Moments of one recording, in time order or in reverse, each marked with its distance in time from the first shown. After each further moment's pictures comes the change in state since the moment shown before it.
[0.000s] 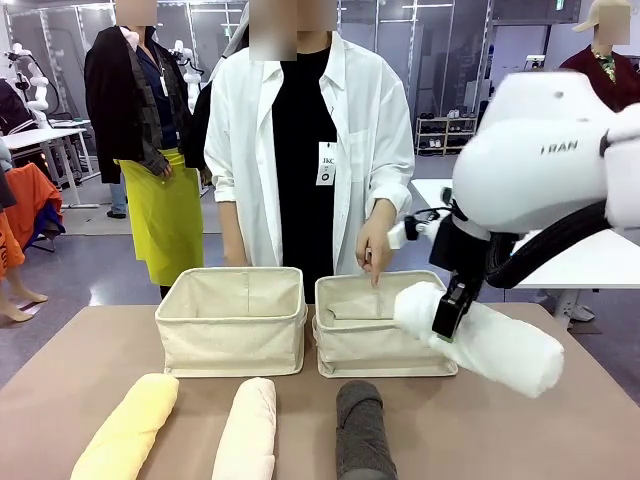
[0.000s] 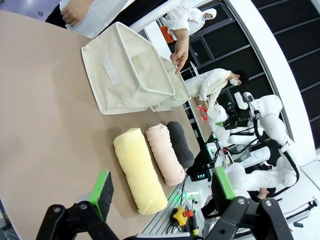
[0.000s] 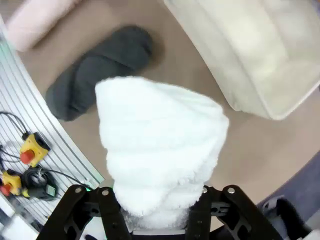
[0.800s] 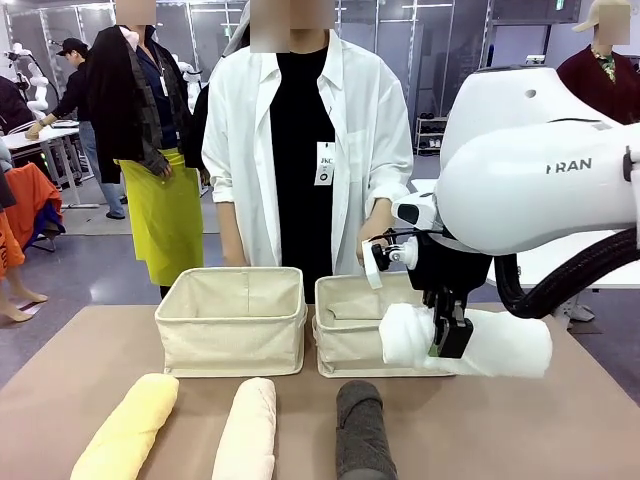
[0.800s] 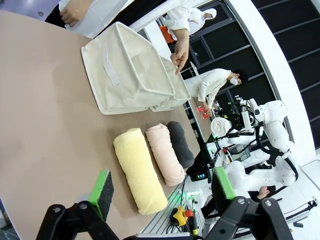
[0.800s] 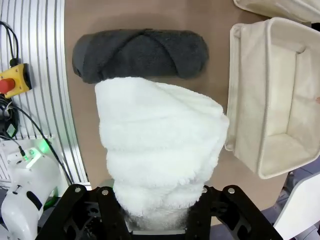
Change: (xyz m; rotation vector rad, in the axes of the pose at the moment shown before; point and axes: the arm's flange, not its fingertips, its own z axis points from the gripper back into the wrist) left arm 0.000 0.000 0.000 0.000 0.000 0.000; right arm 0.012 0.043 -0.003 -0.020 0.058 0.521
